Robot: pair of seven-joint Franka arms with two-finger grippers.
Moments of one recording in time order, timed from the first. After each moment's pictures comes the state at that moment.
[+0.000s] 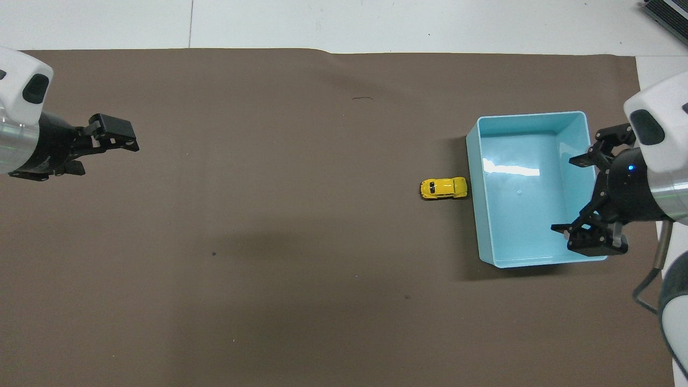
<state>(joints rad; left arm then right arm) -0.13 -0.01 0.04 -1.68 -0.08 1.76 -0.30 0.05 -0.09 0.13 -1.60 0.05 1.56 -1.16</state>
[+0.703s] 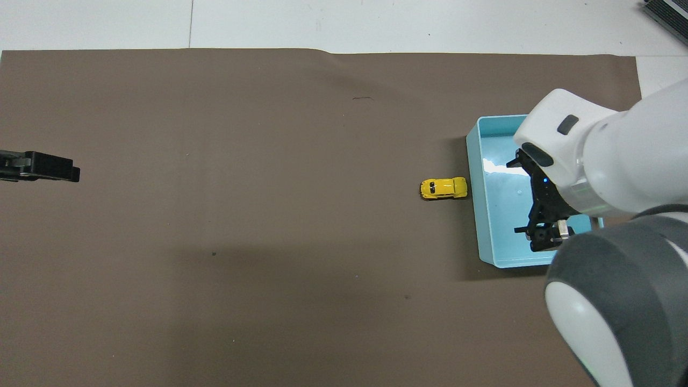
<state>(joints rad) -0.06 -0.06 0.04 -1.65 -0.03 1.67 0.08 0.17 0.00 0.13 -1.60 -0.03 1.59 -1.34</state>
